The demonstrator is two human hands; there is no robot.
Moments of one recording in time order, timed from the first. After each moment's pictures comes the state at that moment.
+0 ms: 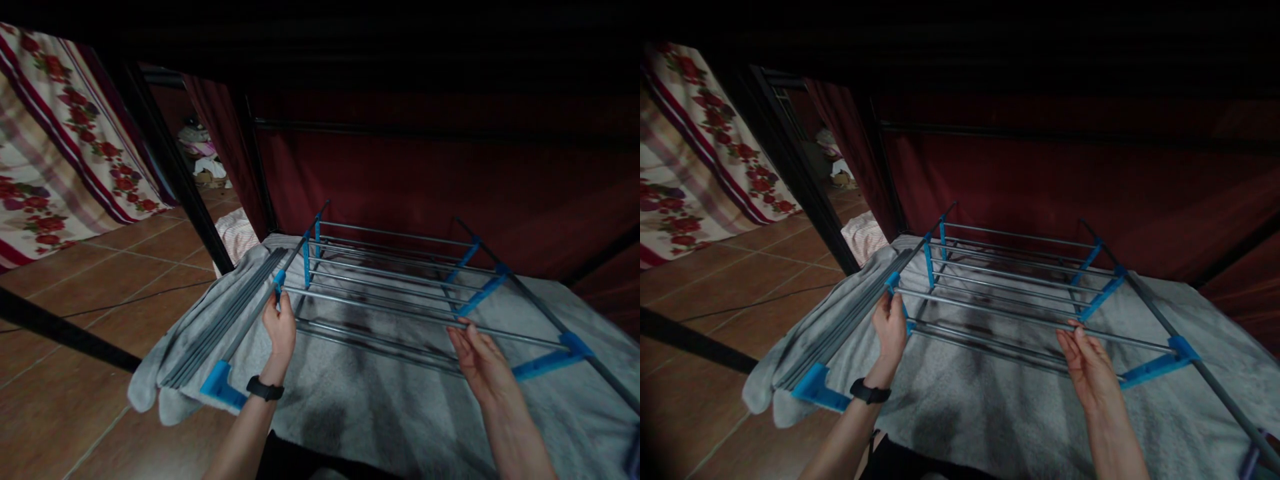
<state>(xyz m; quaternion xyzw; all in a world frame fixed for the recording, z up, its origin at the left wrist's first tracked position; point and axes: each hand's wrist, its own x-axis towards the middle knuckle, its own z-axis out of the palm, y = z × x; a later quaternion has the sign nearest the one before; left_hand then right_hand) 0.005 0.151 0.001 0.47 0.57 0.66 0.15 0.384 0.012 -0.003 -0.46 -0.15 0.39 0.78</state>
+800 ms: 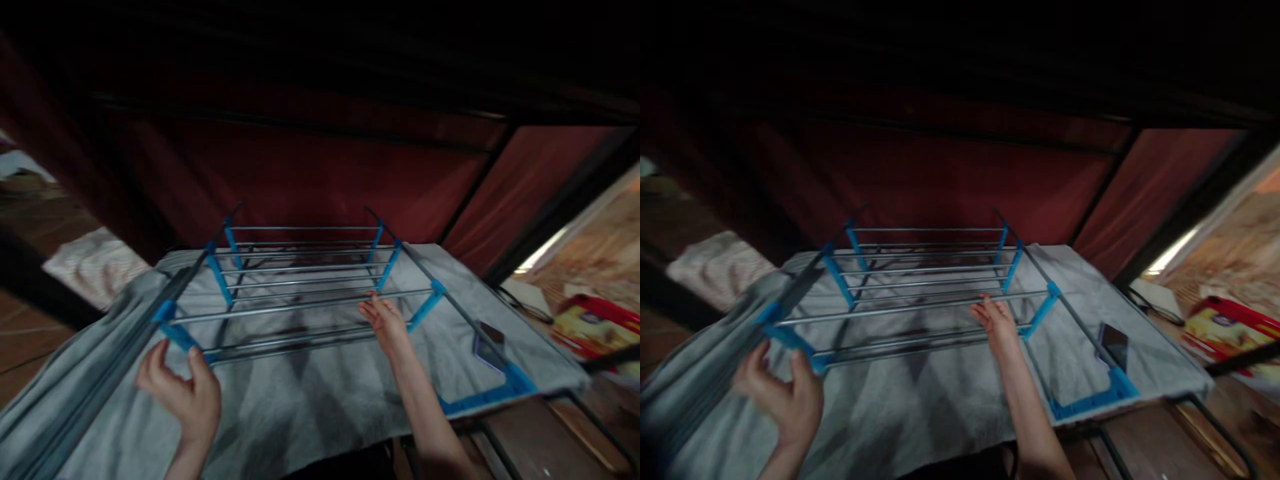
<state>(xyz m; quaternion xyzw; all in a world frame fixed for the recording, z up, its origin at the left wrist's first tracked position) 0.001 0.119 -0.027 0.61 0.53 0.59 -0.05 0.360 0.023 0.009 -0.42 -0.17 0.38 0.81</state>
